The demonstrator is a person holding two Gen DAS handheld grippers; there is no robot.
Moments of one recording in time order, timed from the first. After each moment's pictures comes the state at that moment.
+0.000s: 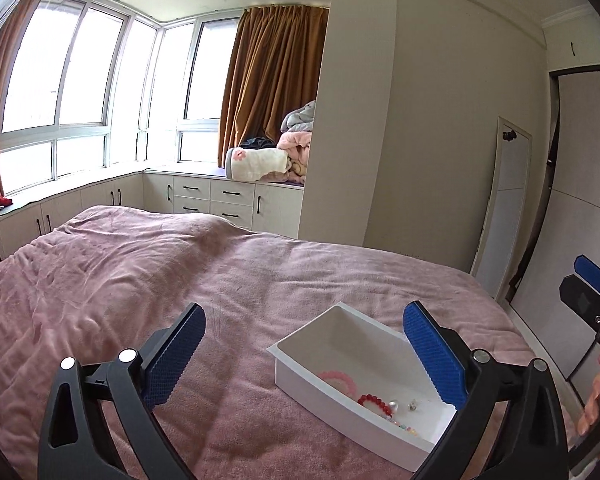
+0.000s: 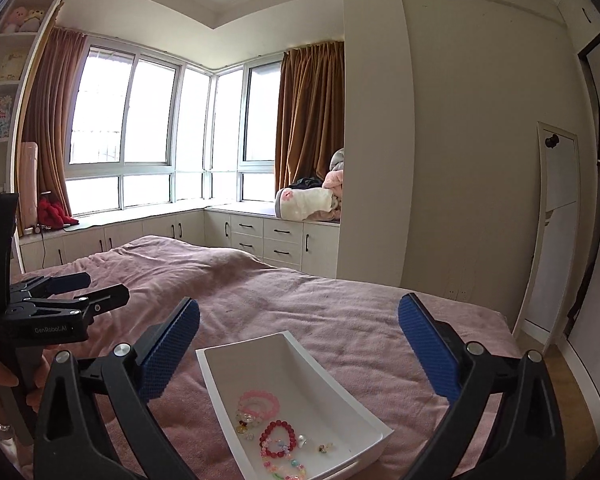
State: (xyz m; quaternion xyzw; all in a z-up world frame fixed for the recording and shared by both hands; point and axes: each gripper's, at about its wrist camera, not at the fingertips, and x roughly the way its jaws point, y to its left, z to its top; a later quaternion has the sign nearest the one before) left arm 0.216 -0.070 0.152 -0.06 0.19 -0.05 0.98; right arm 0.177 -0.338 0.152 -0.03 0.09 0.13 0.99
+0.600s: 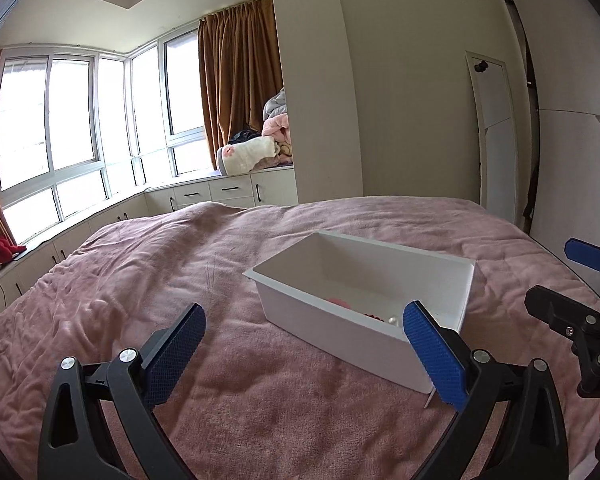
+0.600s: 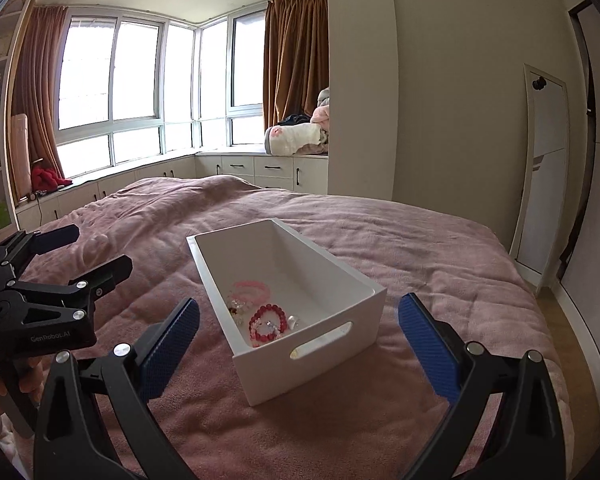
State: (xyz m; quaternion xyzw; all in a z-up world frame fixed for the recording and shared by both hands) left arm 0.147 -0.152 0.058 0.06 0.20 -0.04 0.98; right arm 0.135 -0.363 0.030 -0.03 0.20 0.10 0.98
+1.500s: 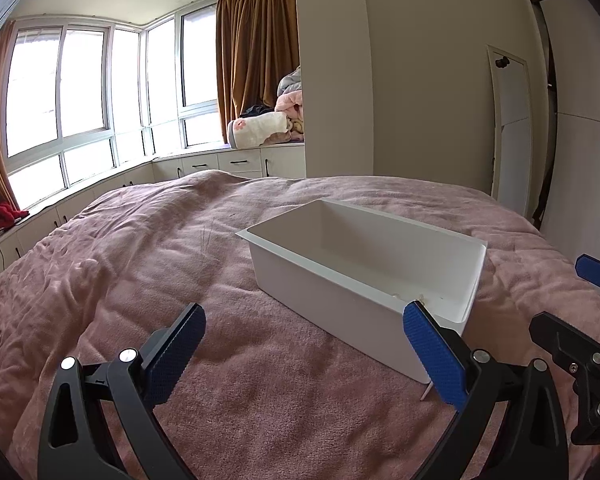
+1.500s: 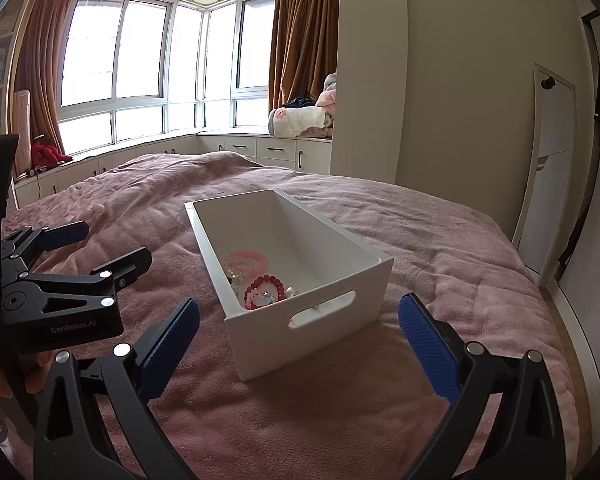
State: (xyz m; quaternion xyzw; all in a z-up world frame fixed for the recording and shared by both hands) left arm 0.160 -0.159 0.028 0.03 0.23 -0.02 0.97; right arm 0.140 -0.359 0.007 -0.04 0.22 0.11 0.97
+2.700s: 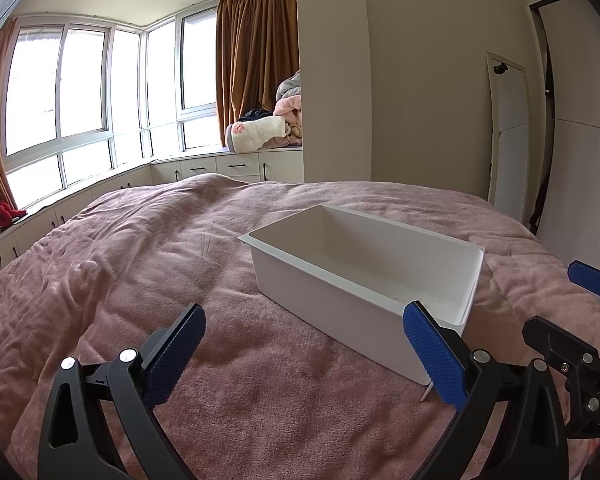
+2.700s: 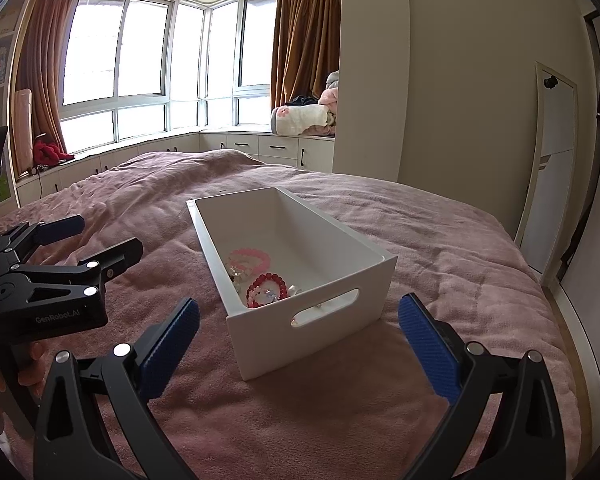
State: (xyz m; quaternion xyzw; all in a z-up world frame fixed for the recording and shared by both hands) left arm 0.157 -0.154 0.031 0.03 0.23 -0.02 0.97; right arm 0.142 -0.358 0.005 -0.04 0.22 0.11 0.97
